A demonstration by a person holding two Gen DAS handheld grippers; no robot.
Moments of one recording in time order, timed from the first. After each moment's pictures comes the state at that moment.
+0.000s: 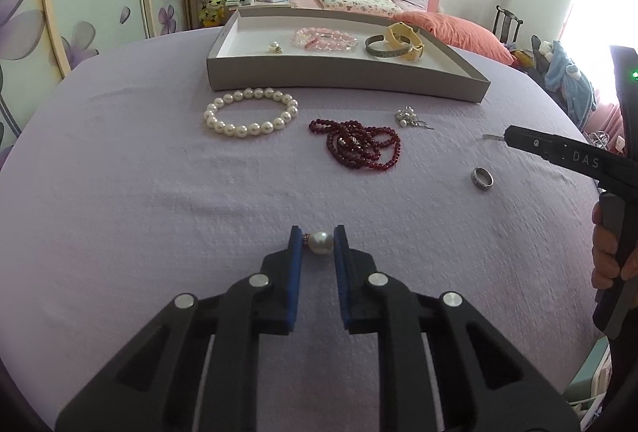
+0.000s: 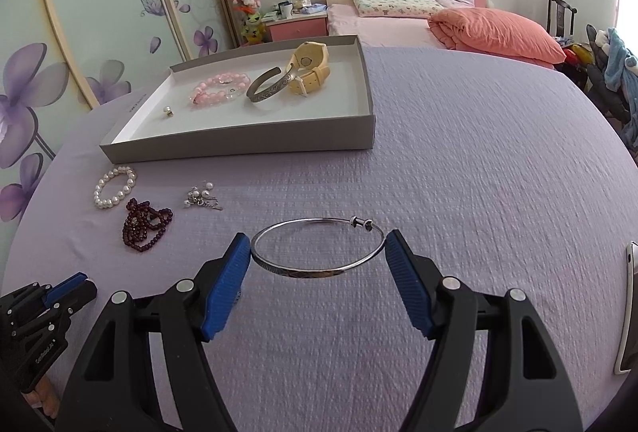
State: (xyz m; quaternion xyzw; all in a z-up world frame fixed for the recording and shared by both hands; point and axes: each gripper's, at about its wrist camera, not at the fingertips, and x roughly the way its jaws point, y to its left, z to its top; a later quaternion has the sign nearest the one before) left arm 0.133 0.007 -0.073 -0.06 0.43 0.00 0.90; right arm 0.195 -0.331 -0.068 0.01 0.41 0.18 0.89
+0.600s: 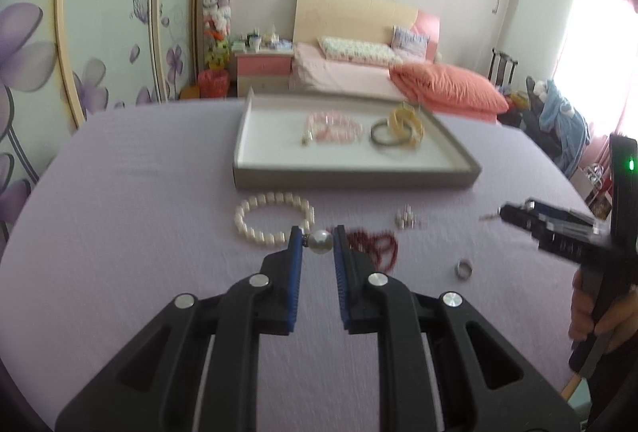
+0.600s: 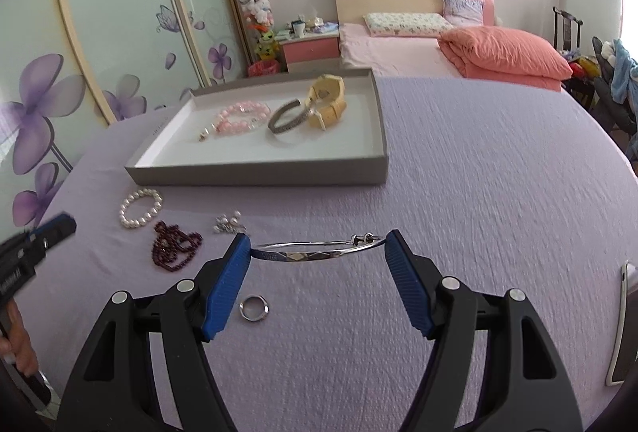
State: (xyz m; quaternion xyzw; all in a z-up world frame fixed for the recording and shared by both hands) left arm 0.149 0.033 0.004 -0.07 0.34 0.01 0.94; right arm 0.188 -0.329 -0.037 0.02 0.38 0.20 0.90
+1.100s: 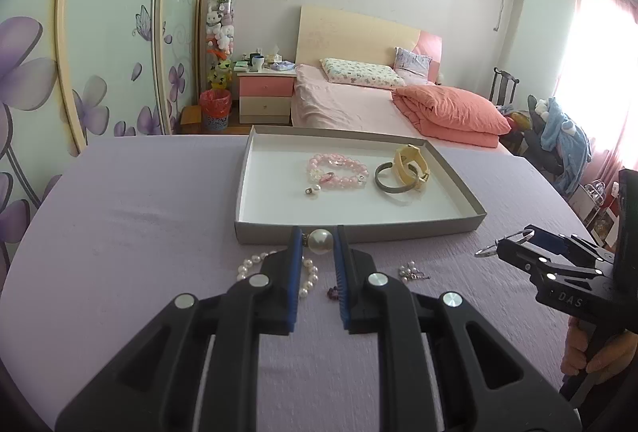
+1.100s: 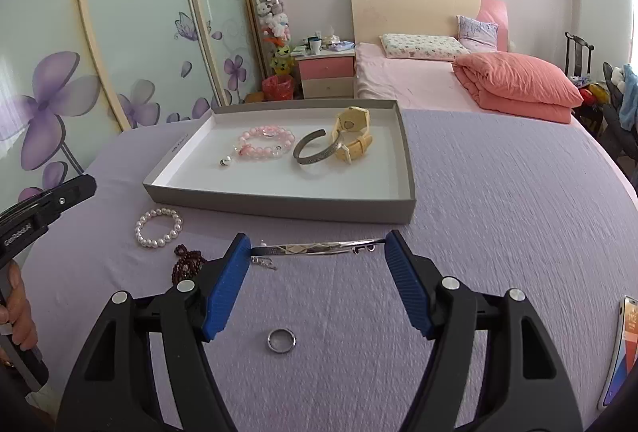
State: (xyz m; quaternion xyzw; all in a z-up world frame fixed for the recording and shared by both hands) left arm 0.184 0.039 0.023 -0.08 0.32 0.01 0.95; right arm 0.193 -0.307 -0.020 0.00 0.34 0.22 0.91
